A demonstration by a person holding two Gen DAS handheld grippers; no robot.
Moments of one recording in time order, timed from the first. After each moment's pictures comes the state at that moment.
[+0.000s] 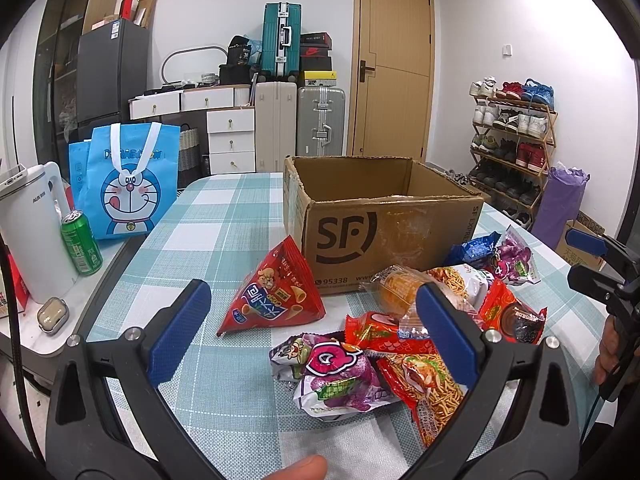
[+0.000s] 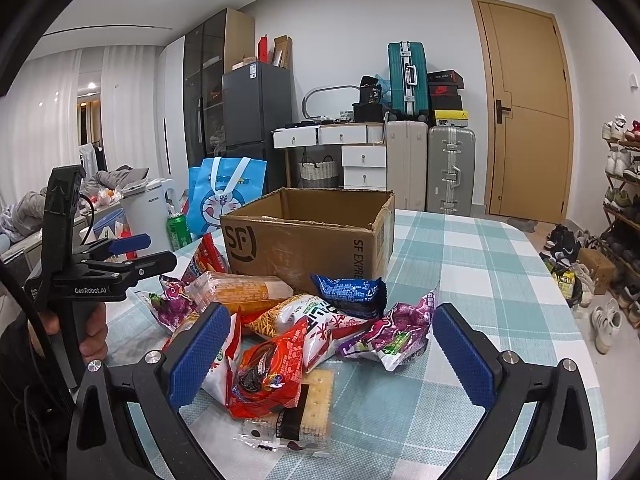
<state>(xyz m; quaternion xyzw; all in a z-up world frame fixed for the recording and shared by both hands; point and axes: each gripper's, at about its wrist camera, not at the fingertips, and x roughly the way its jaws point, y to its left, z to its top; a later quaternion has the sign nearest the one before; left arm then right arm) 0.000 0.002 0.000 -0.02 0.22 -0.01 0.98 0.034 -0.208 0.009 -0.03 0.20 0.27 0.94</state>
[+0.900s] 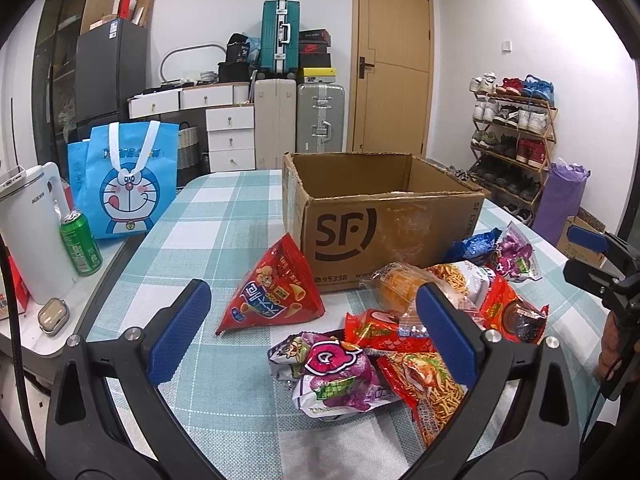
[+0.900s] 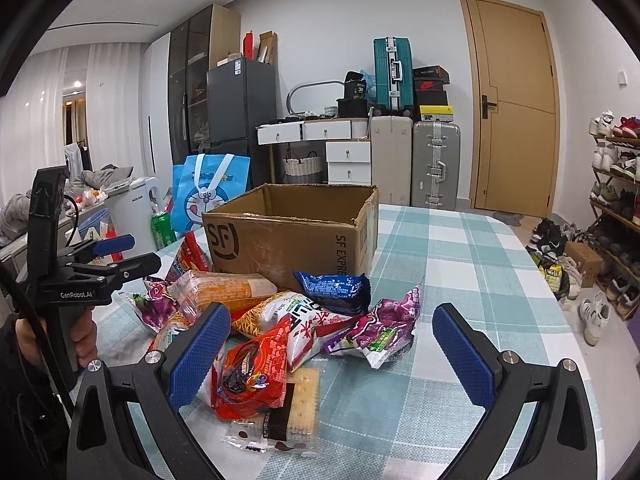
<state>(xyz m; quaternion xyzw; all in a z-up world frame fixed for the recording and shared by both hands) -0.001 0.006 0.000 -0.02 0.22 -0.01 0.97 0.040 -0.208 0.008 -0.03 0.21 0.24 0.95</state>
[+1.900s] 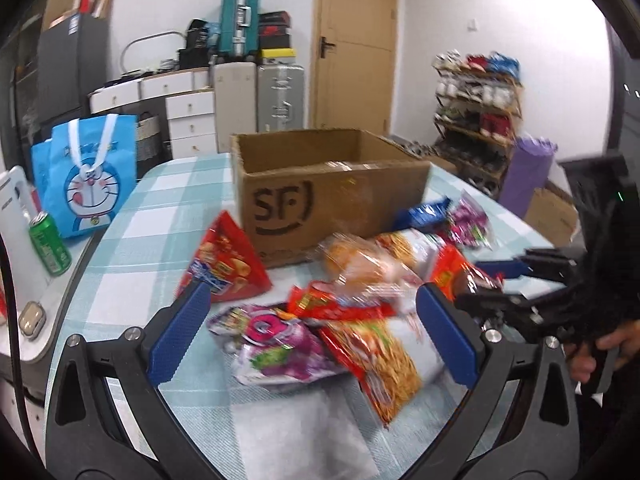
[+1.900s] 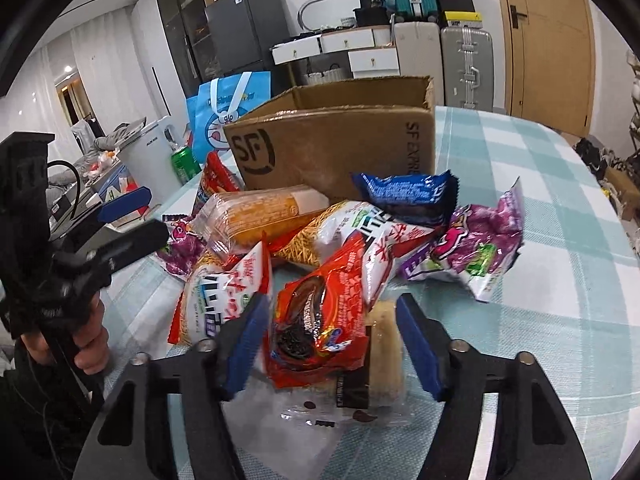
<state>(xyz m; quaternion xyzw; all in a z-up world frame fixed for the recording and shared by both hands) -0.005 -0.031 -0.005 0.01 0.27 -0.08 0.96 0.066 -0.158 -0.030 -0.02 0.39 0.29 0.87</state>
